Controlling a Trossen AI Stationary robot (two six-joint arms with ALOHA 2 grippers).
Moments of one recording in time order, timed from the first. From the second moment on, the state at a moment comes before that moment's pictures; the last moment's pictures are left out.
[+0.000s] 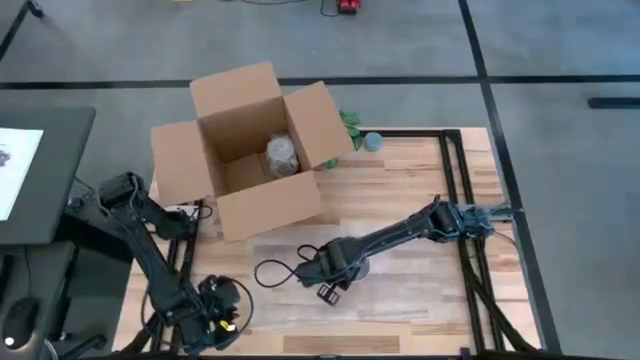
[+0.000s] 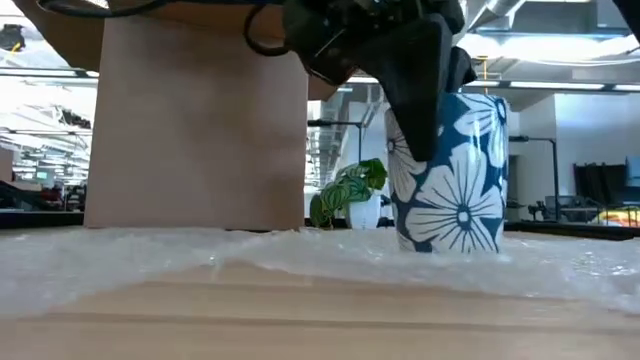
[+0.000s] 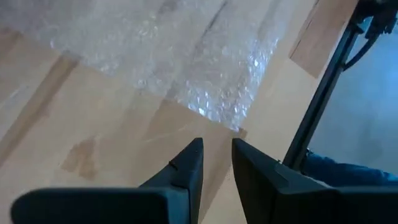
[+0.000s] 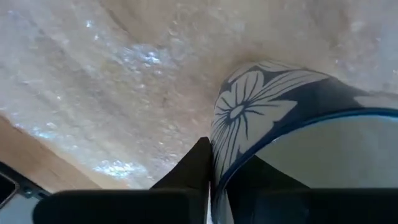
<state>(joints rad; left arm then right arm) -1.04 1.54 1.04 -0.77 -0.37 -1.58 0.33 2.31 2.11 -1.36 -0.12 0.95</state>
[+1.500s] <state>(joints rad) -0.93 1.54 0.71 -0.45 -0.39 -2.12 0.49 1.90 2.12 -1.47 0.09 1.02</state>
